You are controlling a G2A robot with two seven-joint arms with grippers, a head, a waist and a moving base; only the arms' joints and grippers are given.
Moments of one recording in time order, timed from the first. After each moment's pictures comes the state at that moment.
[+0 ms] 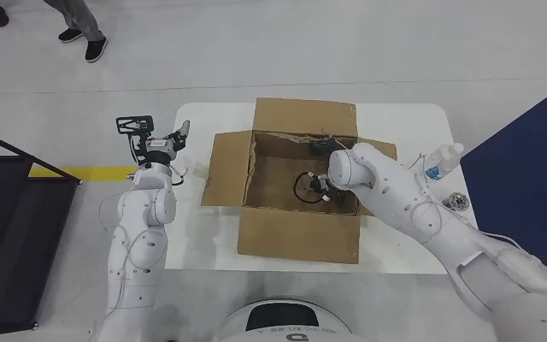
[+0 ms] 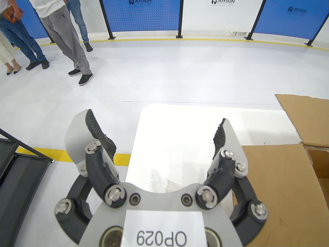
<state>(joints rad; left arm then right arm) 1.40 -1.42 -1.57 -1.60 1.40 0.06 -0.17 -0.73 -1.10 0.53 -1.36 -0.54 0.55 1.17</state>
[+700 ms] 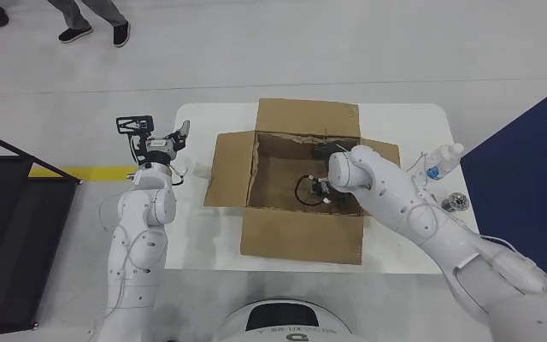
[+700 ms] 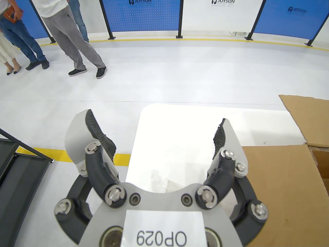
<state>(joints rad) 1.40 -1.42 -1.57 -1.60 1.40 0.06 -0.17 -0.75 -1.12 0.55 -1.32 -0.58 0.54 1.21</state>
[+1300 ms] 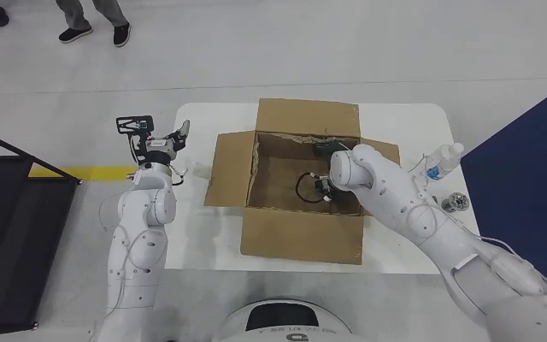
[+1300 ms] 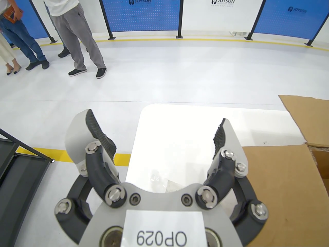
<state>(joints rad) 1.40 -1.42 -1.57 -1.60 1.40 0.06 -0.17 -0.78 -1.12 0.59 -1.31 -0.64 0.56 1.21</state>
